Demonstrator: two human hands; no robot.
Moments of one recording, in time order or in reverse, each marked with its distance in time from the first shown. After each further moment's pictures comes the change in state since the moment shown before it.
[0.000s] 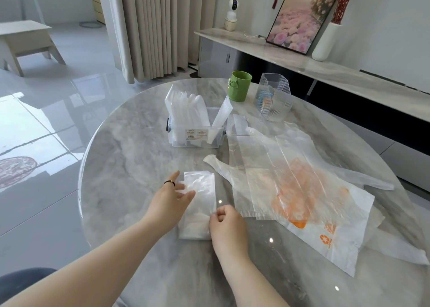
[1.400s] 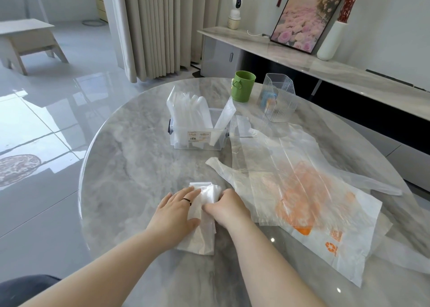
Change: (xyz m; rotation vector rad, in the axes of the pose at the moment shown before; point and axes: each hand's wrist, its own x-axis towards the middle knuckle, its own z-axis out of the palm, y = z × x) left_hand 0.000 -0.010 0.004 0.656 -0.213 0.217; right_hand 0.051 -0.030 -0.007 -0.265 -0.299 0.177
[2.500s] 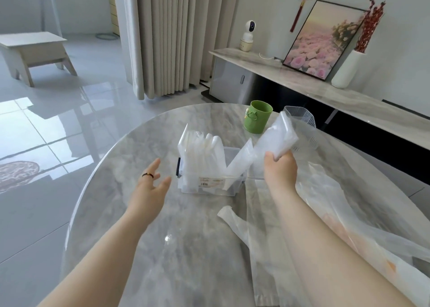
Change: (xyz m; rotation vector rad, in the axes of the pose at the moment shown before) left_hand 0.093 -0.047 -0.090 -0.968 0.448 -0.335; right_hand 0.102 -0.078 -0.113 0.457 0.629 -0.288
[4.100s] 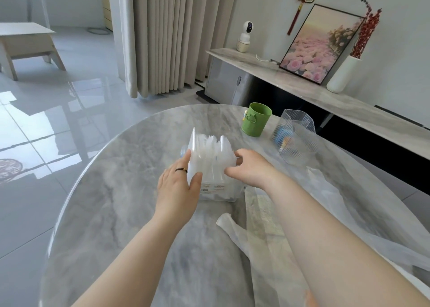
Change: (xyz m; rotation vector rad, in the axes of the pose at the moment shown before) left_hand 0.006 0.015 0.041 0.291 -0.003 0.313; right_hand 0.008 -0.030 0.022 -0.478 -0.651 -0.086
